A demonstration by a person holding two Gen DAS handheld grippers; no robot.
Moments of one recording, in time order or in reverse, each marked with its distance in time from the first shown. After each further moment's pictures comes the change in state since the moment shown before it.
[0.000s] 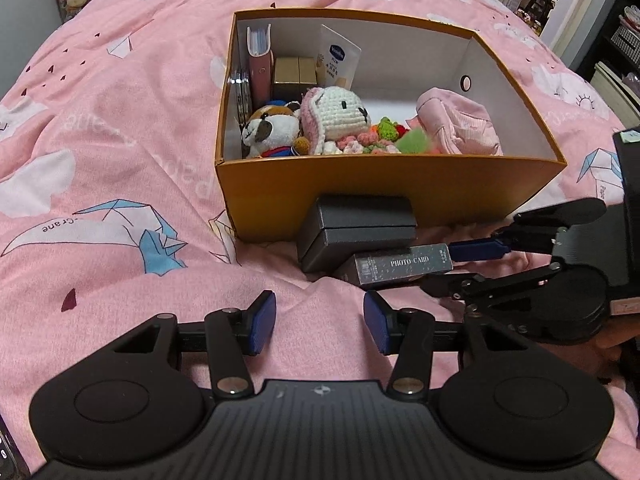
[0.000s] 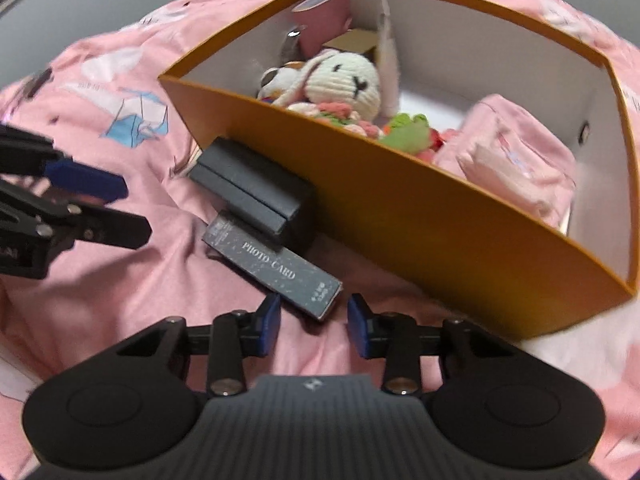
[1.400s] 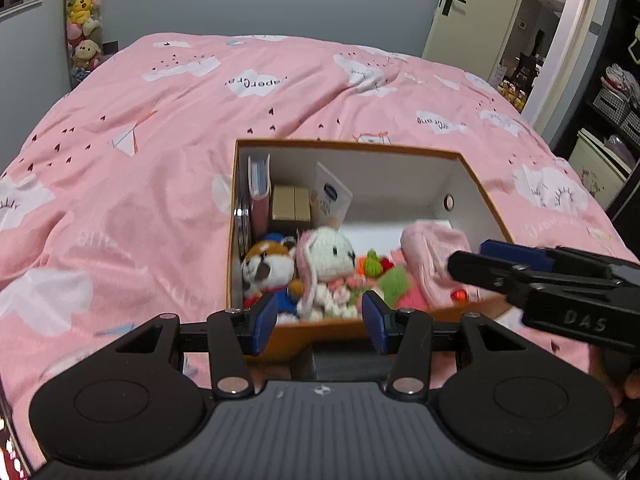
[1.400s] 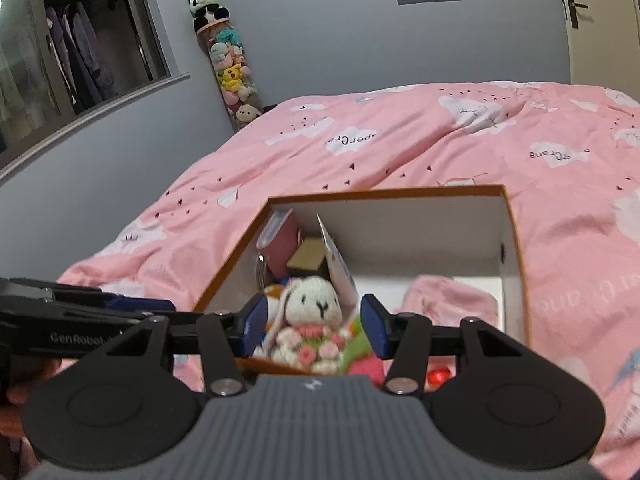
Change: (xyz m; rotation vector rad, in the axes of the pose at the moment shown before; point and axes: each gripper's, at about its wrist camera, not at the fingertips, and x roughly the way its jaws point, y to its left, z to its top) left arm -0.042 0.007 0.049 -0.029 -0.241 -0.045; right arm -0.103 -0.013 0.032 0.320 -0.479 -0.051
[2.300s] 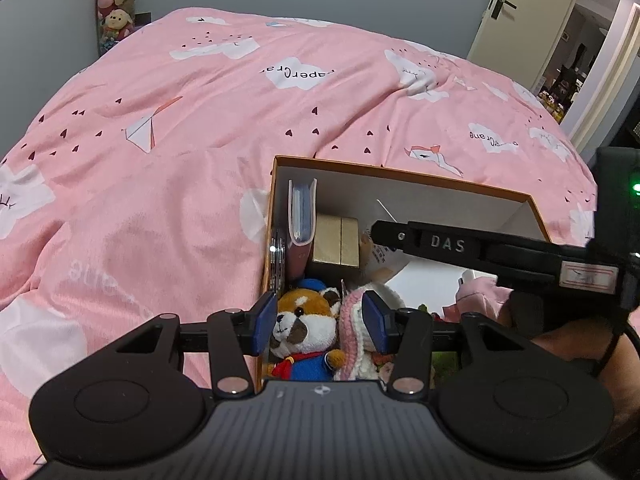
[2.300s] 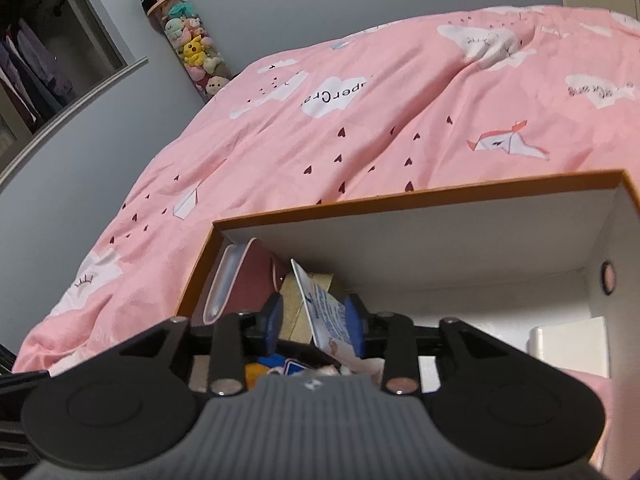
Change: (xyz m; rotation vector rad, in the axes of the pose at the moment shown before) left arm 0.061 0.032 0.055 -0.111 0.043 0.070; right arm 0.169 -0.020 0.060 0.165 0.139 0.003
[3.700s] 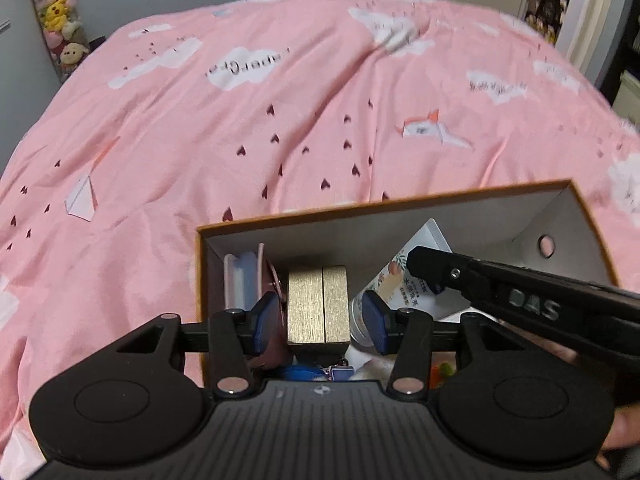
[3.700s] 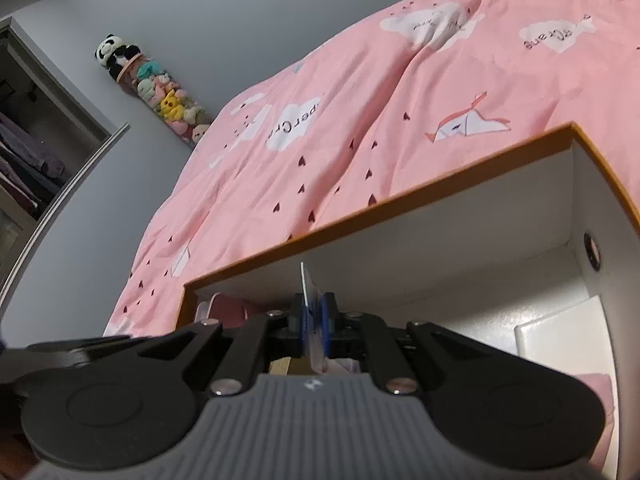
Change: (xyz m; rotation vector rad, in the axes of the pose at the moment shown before) left arm 0.082 -0.047 0.059 0.211 0.090 0.063; right arm 0.002 -0.055 0.008 0.255 -0.075 0.064
